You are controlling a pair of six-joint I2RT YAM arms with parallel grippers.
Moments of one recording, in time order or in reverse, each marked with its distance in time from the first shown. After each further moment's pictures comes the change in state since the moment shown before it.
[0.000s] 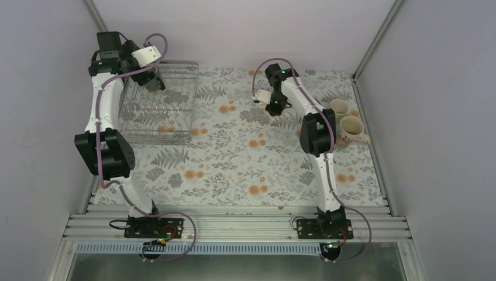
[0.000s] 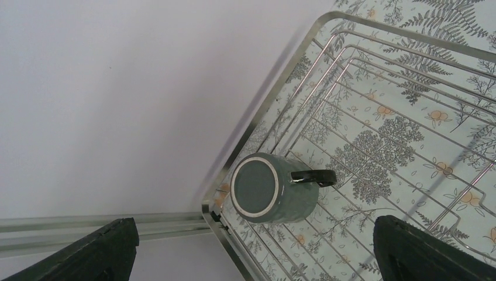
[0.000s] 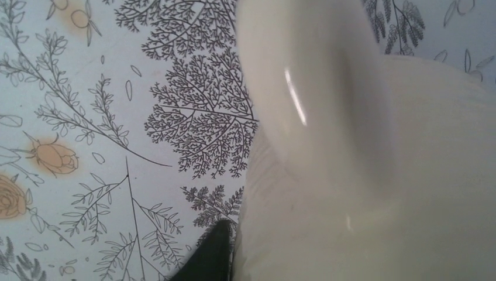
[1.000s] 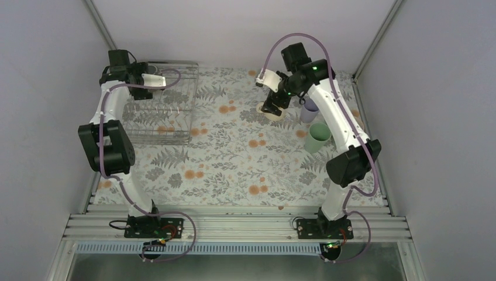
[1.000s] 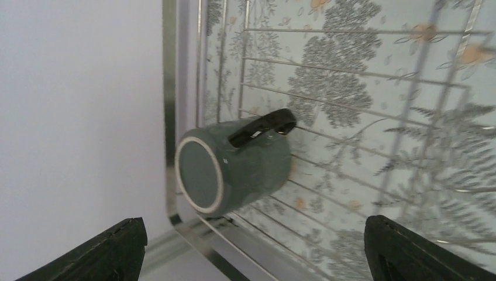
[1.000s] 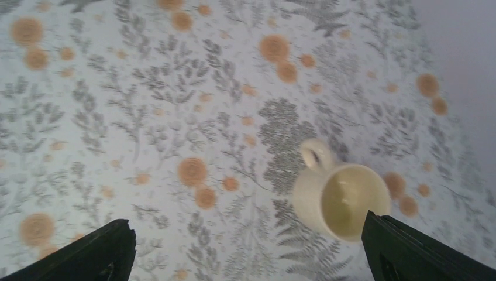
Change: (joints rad) left arm 0.016 0.027 -0.231 0.088 -0.055 0.463; right arm 0.058 -0.587 -0.180 -0.016 -0.277 0.058
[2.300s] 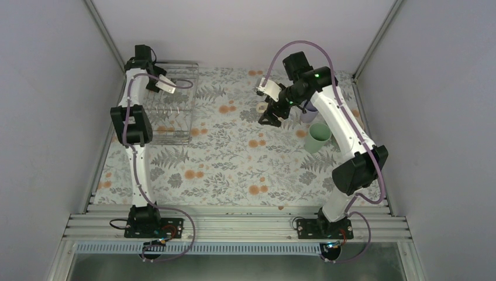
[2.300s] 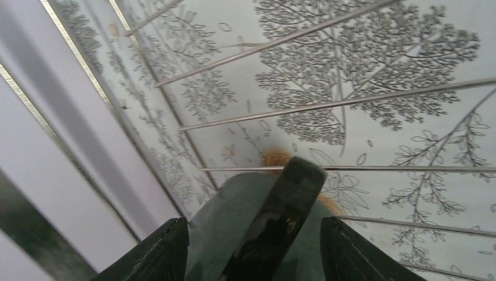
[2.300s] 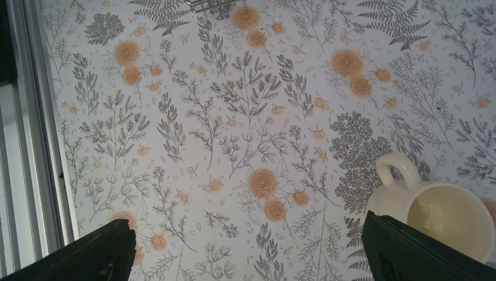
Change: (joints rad) left arm -0.077 0.676 0.803 -0.301 -0.145 0.475; right arm 0.024 -0.111 -0.179 -0.010 -0.196 0.024
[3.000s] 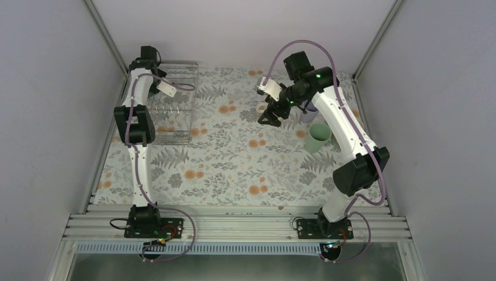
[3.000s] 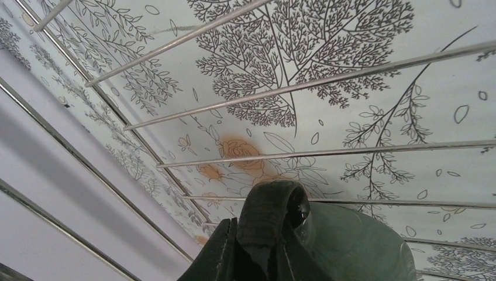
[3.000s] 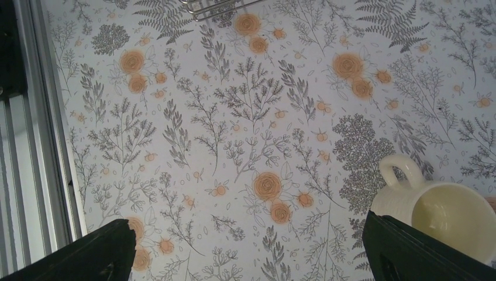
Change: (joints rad) left arm -0.029 0.014 0.012 -0.067 -0.177 0.043; right arm 0.000 -0.009 0.000 0.000 -0.015 0.034
